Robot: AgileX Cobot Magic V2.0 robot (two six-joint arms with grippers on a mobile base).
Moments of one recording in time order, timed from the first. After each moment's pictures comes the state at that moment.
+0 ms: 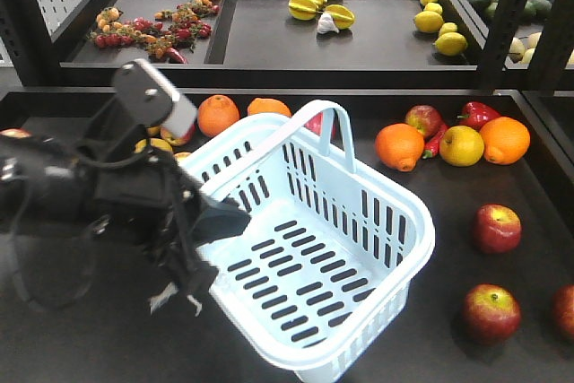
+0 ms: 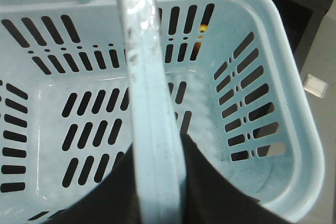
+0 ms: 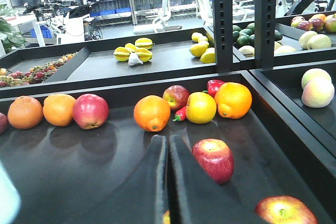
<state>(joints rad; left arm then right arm) -0.55 1.29 -1.06 -0.69 0.72 0.77 -0.05 -0.01 0.03 -0.04 0.12 0.15</state>
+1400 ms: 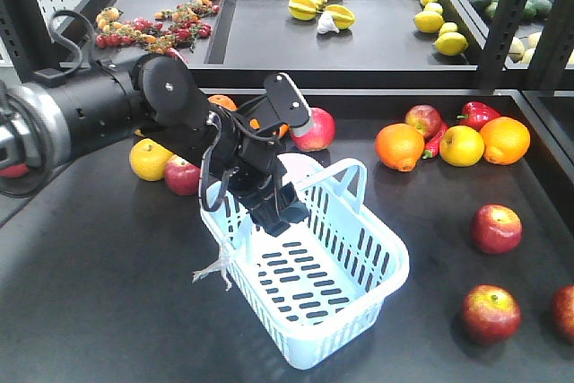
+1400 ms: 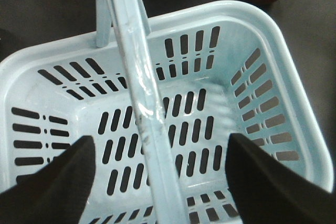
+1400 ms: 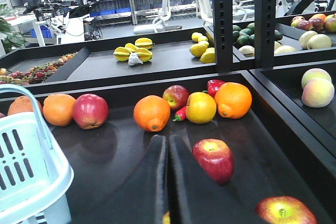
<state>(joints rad) -0.55 1.84 -1.52 -0.48 0.83 0.89 -0.05 -0.01 0.03 -0.04 0.12 0.15</state>
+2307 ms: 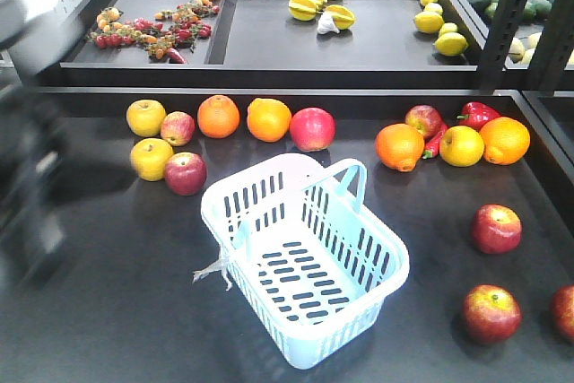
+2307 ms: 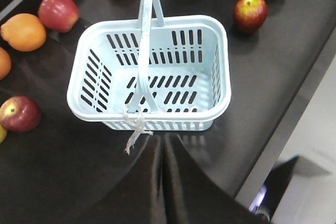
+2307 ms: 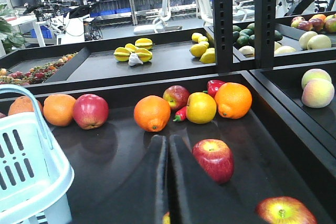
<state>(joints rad) -0.55 1.03 -1.21 -0.24 1.03 0.43 -0.05 -0.01 0.03 -0.04 0.12 0.15</state>
